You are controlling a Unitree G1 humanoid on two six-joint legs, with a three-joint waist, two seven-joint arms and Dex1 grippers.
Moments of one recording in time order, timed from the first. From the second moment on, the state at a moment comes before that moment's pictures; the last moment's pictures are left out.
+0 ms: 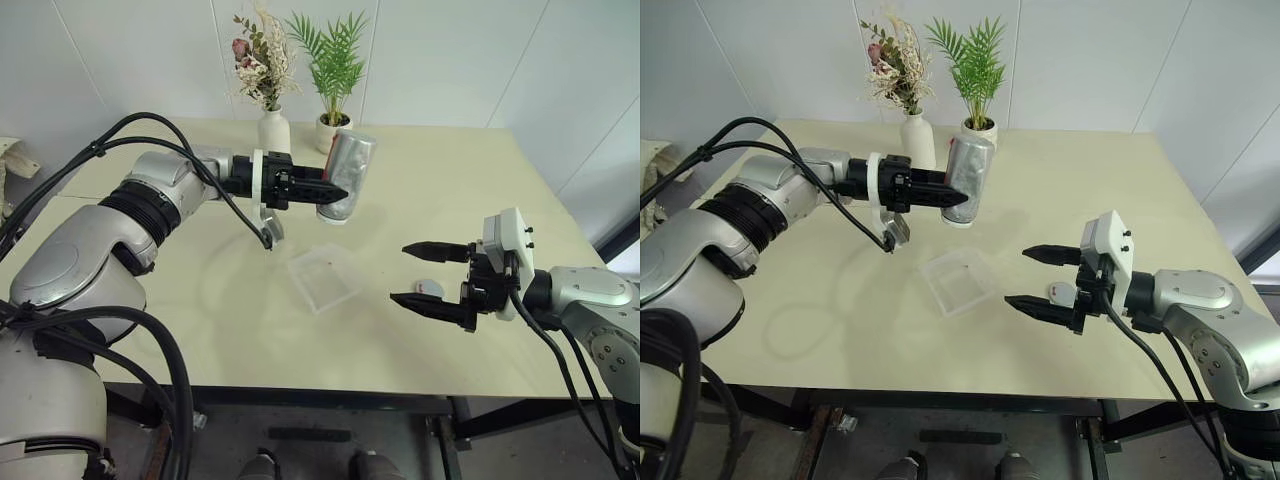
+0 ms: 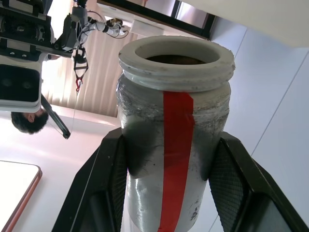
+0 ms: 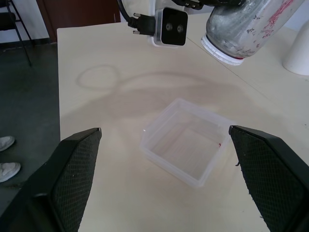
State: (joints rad) left arm -1.60 0.71 -1.18 0.91 1.73 -0.25 1.35; right arm -0.41 -0.82 -0.16 -0.43 0.75 0.66 0.95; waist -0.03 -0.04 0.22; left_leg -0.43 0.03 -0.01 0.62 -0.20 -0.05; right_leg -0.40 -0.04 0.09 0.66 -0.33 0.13
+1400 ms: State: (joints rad) left arm -1.46 0.69 -1.08 0.96 1.73 -0.12 1.40; right arm -0.42 -0.84 -0.16 -0.43 0.77 0.70 0.94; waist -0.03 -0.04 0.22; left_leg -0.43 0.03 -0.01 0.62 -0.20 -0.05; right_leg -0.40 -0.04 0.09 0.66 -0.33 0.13
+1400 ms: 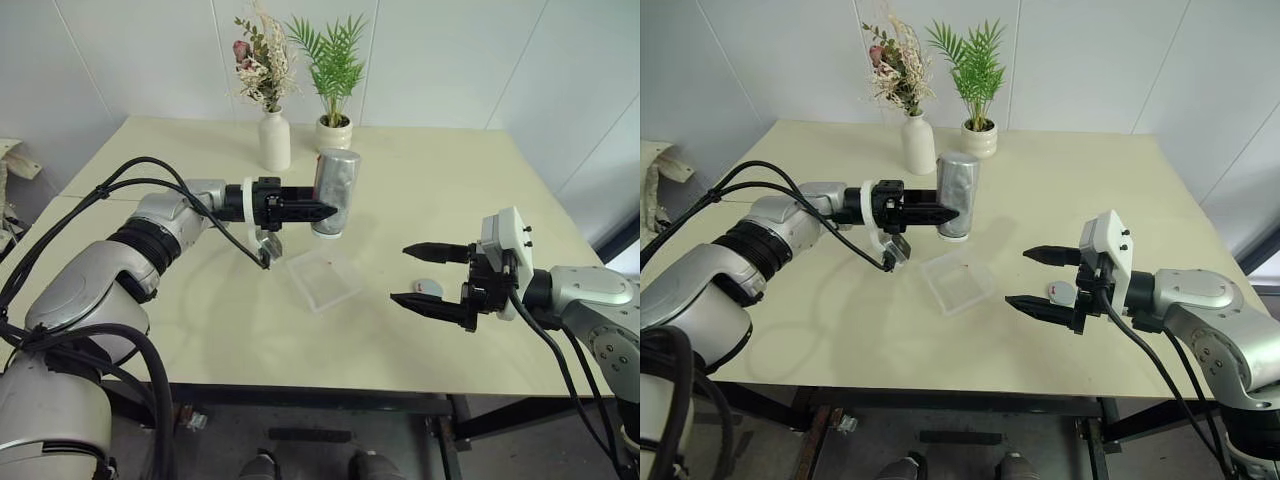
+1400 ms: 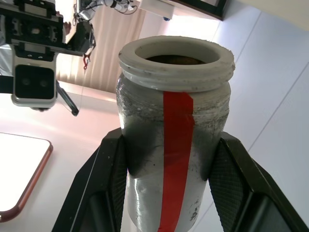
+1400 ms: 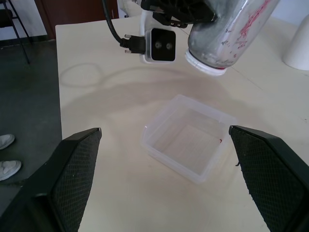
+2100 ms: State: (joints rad) left arm -1.49 0.66 -1.04 1.07 1.58 -0.34 1.40; right arm -0.47 -0.85 -0.13 -0.41 0.77 0.72 0.97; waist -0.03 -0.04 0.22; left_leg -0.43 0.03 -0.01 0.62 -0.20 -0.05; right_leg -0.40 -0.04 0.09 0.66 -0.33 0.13
